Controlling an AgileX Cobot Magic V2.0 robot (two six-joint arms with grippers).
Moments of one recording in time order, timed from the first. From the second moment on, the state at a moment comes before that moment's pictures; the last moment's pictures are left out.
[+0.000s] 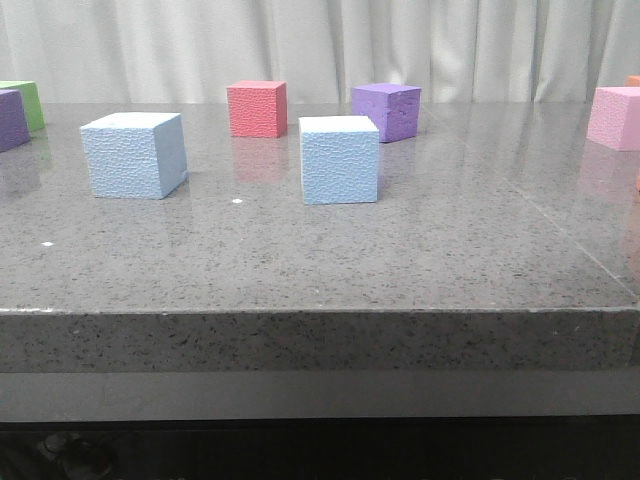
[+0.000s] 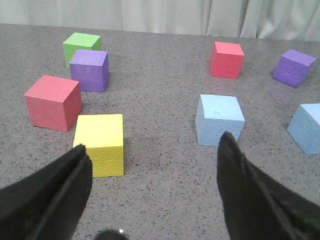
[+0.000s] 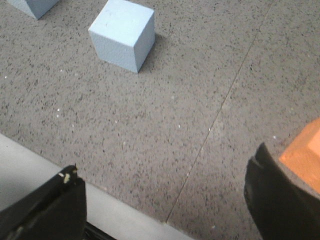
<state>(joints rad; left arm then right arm) -0.08 0.40 -0.62 -0.10 0.59 0.03 0.48 0.92 -0.97 -0.02 0.84 0.07</state>
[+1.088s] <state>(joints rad) -0.33 1.06 -1.02 -0.11 0.63 0.18 0.48 0.74 -0.81 -0.02 0.76 0.07</state>
